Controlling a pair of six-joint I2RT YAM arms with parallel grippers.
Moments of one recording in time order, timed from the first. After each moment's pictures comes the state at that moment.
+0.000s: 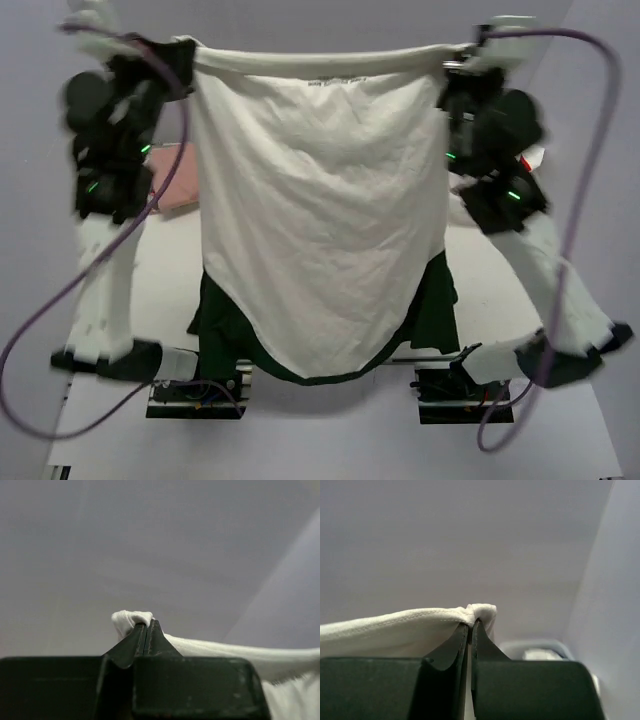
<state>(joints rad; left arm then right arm) -0.20 1.29 2.05 -0.33 0.04 -0.45 0.70 1.28 1.91 -0.14 0.67 -0.26</state>
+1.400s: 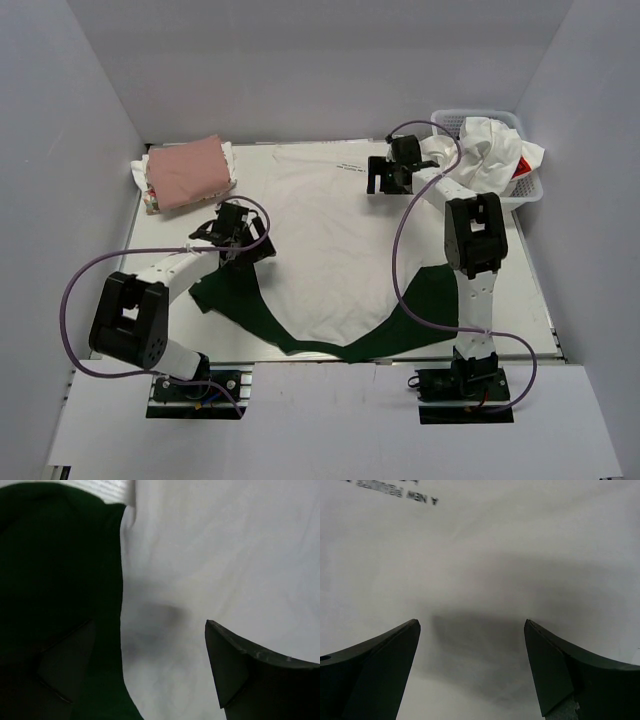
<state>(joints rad) -0.33 1.45 0.82 -0.35 -0.03 -0.68 0.28 2.21 1.72 -0.32 -0.06 0.18</state>
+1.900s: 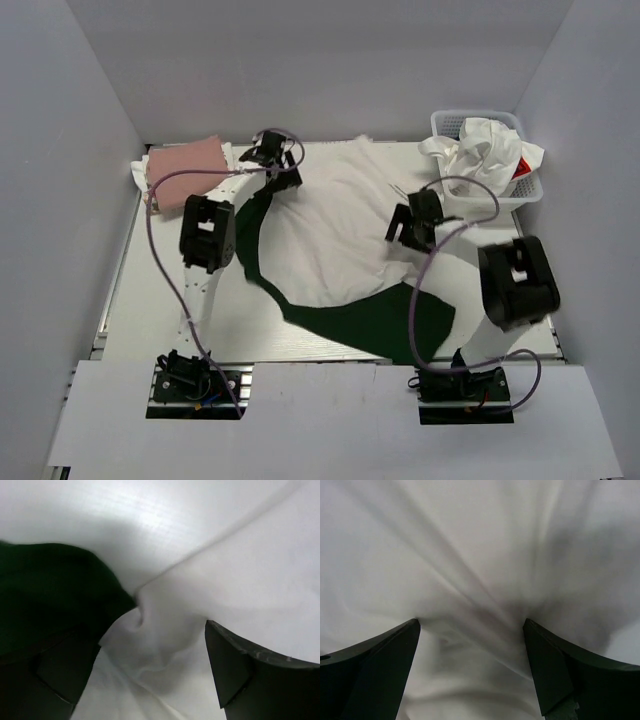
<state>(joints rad) -0.32 2.30 1.85 -0.53 -0.15 -0.59 0.28 1.79 1.04 -0.18 0.10 0.48</state>
